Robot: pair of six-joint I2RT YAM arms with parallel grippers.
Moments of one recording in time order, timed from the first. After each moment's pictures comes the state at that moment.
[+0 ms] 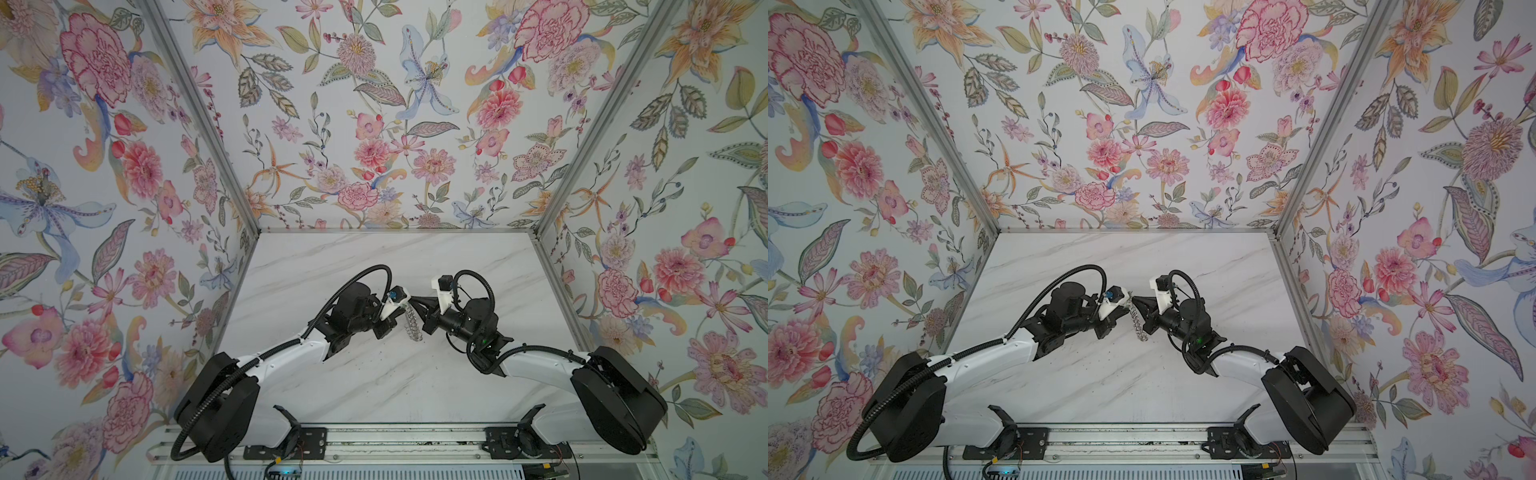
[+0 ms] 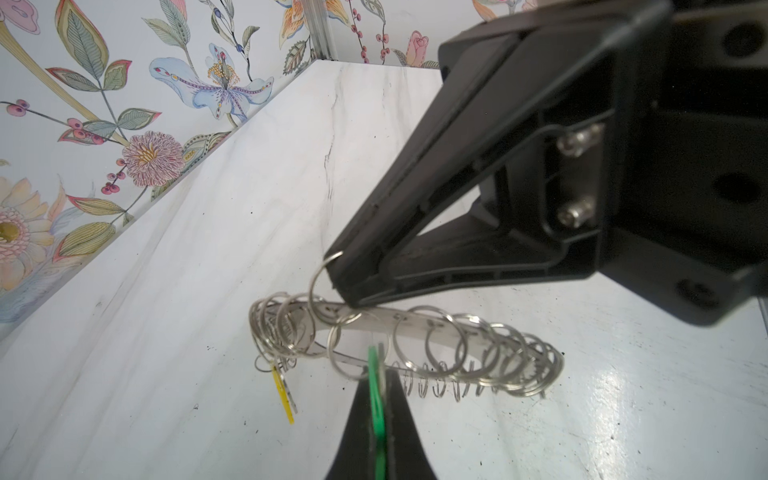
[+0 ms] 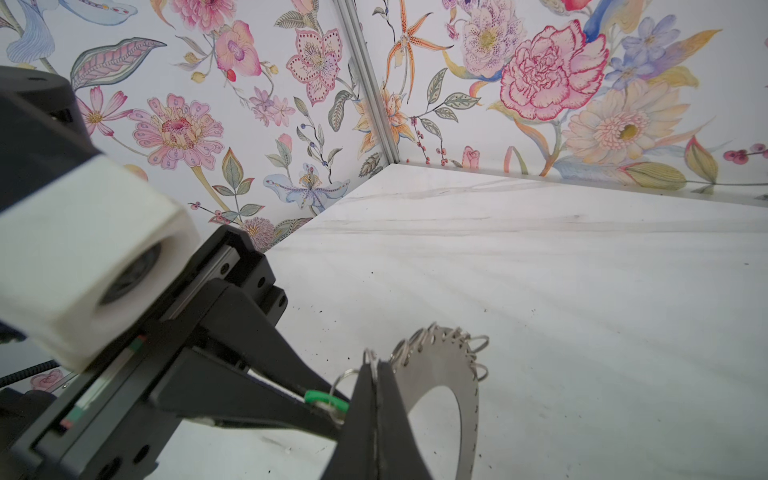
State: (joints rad) left arm -0.67 1.38 0.76 0.14 0.36 0.33; right arm 0.68 1.40 0.52 0.81 -0.29 0.31
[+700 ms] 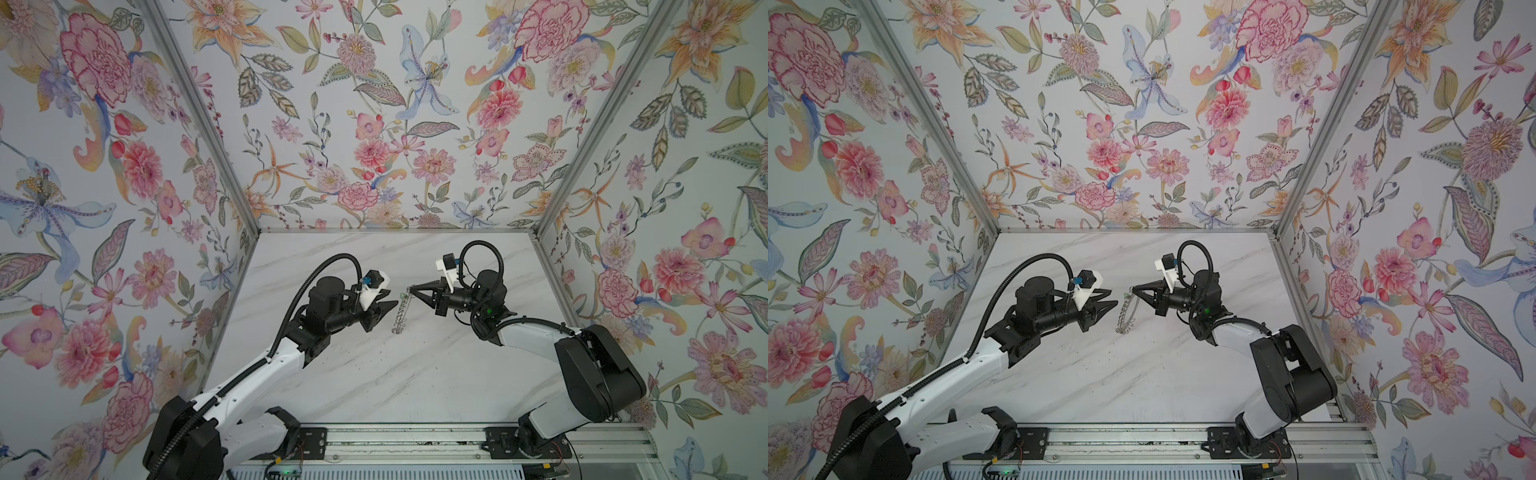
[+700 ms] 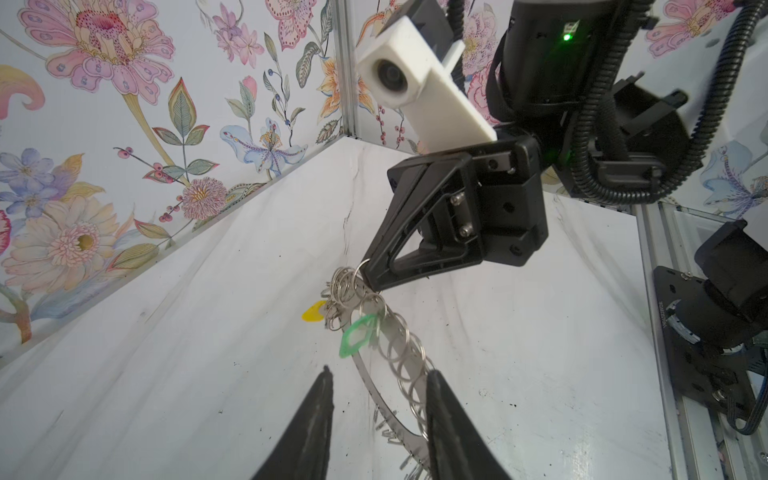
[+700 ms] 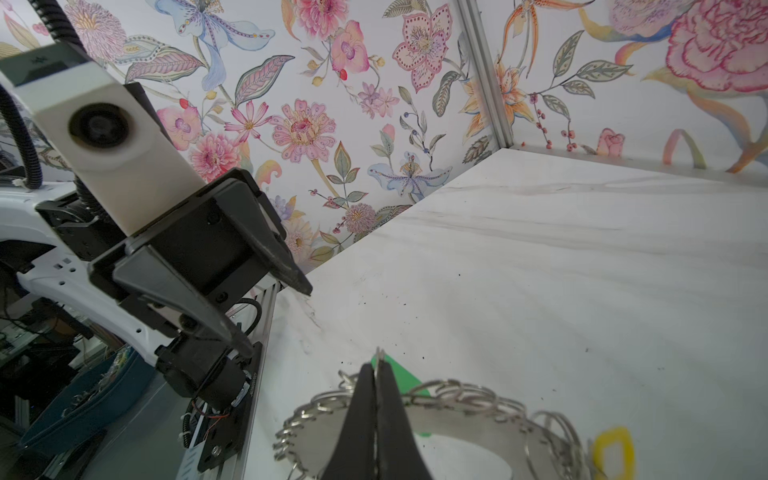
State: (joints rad) left arm -0.58 1.14 0.77 0.08 0.46 0.14; right arm 0.45 1.57 0.72 0.84 -0.94 0.46
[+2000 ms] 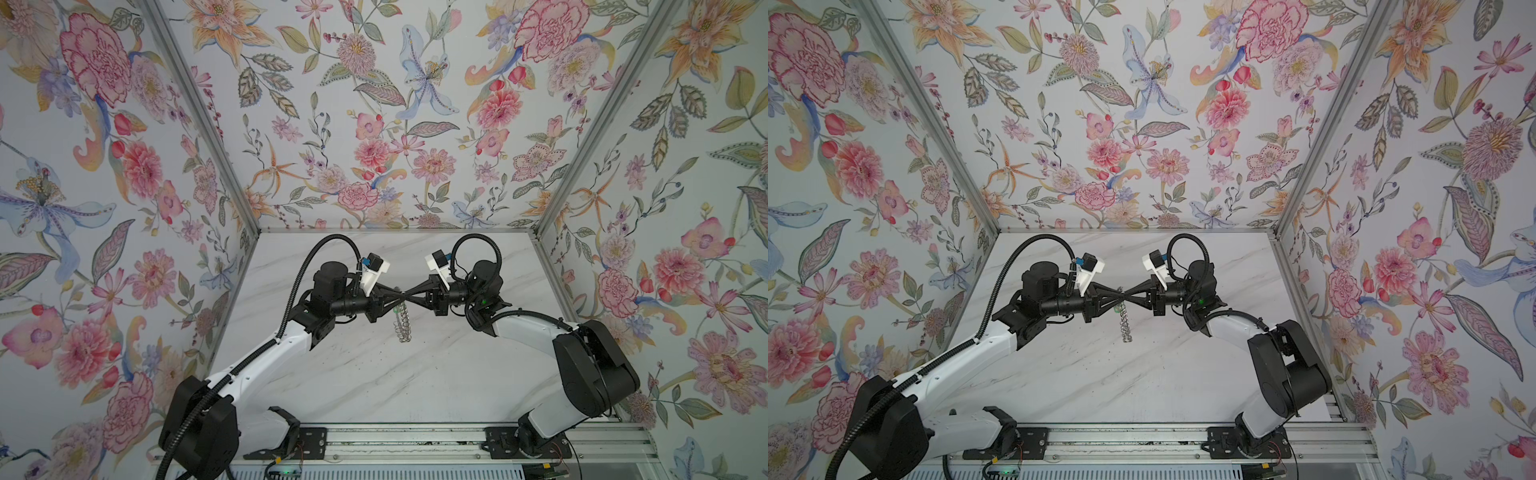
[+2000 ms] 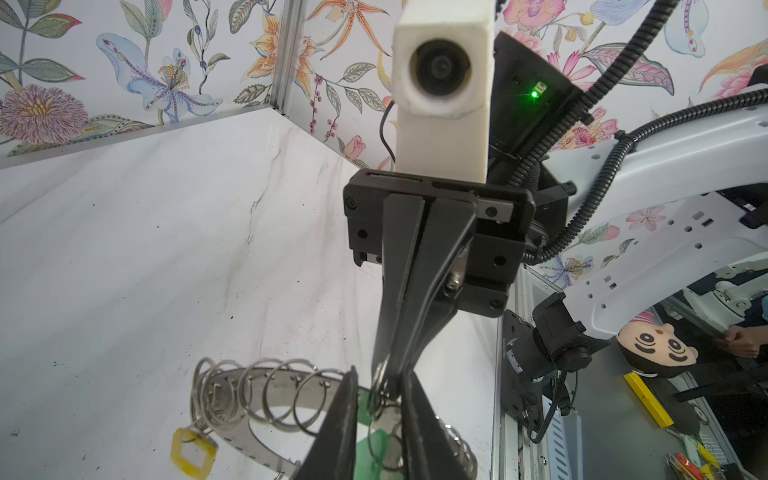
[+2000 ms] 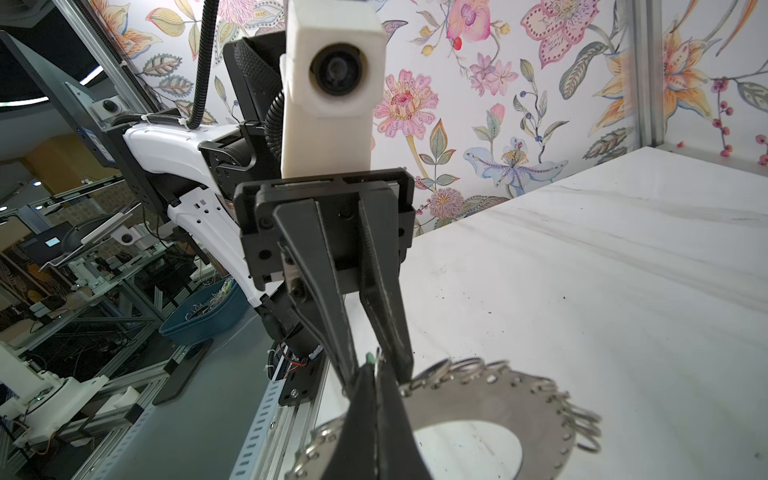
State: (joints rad) left arm -0.53 1.27 0.88 0.06 0.73 -0.20; right arm 0.48 1.60 0.84 0.84 -1.20 0.49
